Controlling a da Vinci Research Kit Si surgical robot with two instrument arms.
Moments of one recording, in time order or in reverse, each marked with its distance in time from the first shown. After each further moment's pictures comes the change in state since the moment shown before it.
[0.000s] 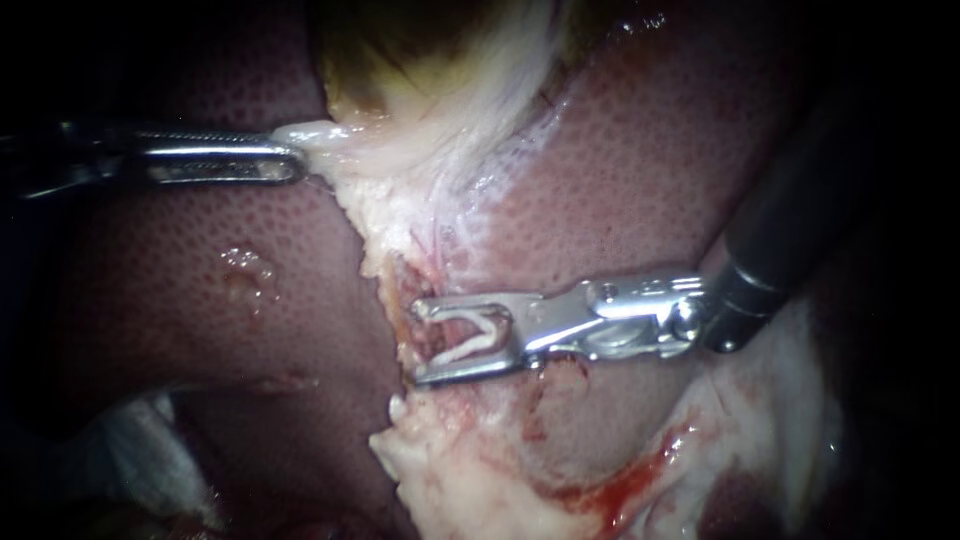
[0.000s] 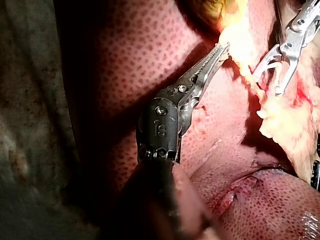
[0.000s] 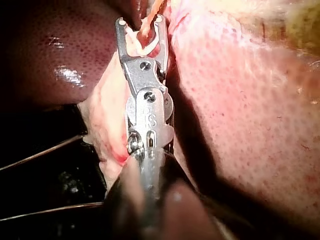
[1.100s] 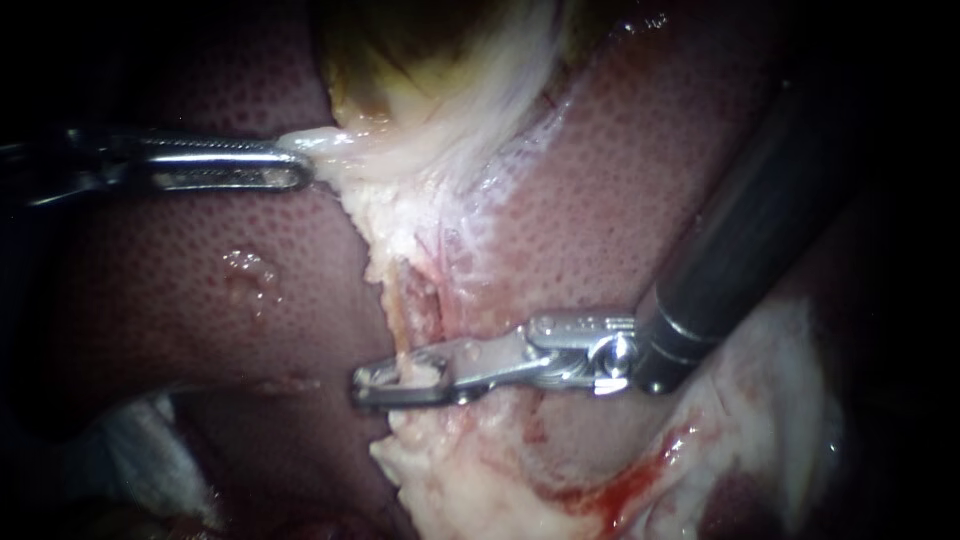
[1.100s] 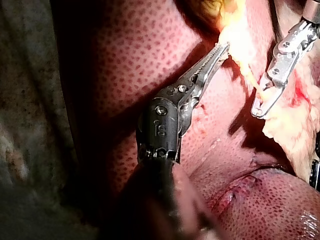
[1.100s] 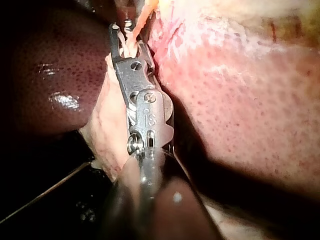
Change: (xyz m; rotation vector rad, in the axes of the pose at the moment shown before) right arm -0.003 0.000 0.004 0.075 -0.037 0.123; left arm 0.000 0.000 0.001 -0.008 0.000 0.003
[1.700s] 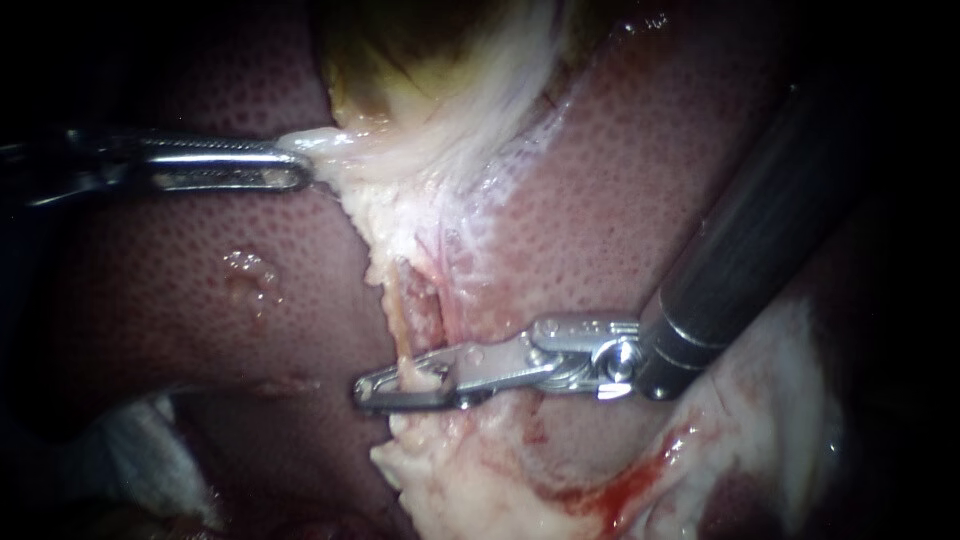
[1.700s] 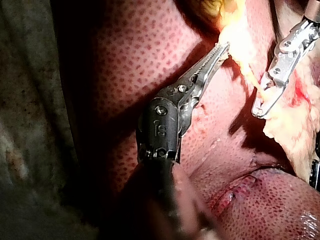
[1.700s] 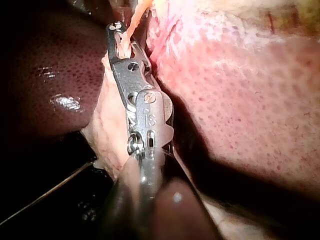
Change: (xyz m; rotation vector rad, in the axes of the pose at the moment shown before) right arm 0.000 0.000 0.000 0.005 -0.001 -0.006; left arm 0.000 0.000 0.000 0.000 0.000 0.000
